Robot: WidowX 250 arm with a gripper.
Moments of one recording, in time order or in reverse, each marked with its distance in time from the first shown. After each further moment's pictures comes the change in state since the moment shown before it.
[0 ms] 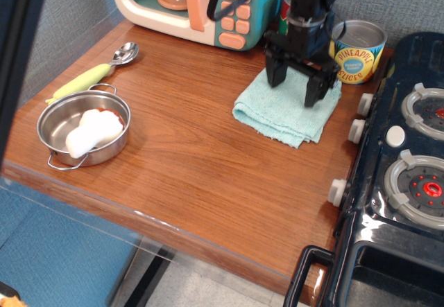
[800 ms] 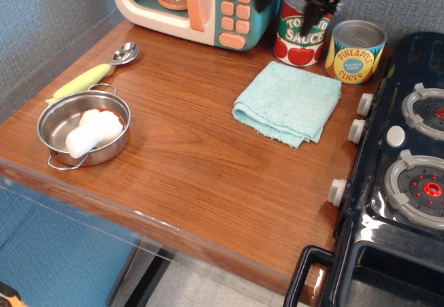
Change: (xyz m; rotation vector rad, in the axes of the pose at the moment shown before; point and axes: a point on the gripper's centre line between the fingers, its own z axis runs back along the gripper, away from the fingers) arm -0.012 0.010 0.103 0.198 -0.138 0.101
